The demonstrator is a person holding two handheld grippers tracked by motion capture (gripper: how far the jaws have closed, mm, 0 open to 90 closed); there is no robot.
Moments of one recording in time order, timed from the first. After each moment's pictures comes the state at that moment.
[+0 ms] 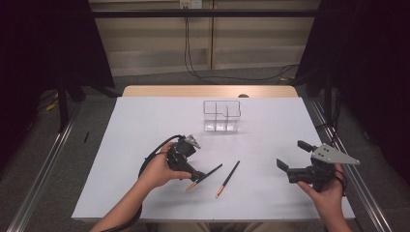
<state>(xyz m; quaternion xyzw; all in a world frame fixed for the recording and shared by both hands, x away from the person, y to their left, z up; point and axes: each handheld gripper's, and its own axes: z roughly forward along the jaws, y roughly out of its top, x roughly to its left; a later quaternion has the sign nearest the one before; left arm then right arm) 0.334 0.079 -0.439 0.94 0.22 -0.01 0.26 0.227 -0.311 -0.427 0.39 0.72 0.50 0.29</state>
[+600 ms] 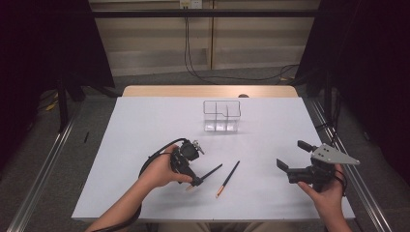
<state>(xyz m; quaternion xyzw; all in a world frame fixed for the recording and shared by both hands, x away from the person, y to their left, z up) 0.329 0.068 -0.443 0.96 0.21 -0.02 0.19 0.227 -0.310 -0.427 0.39 0.72 0.50 0.29</state>
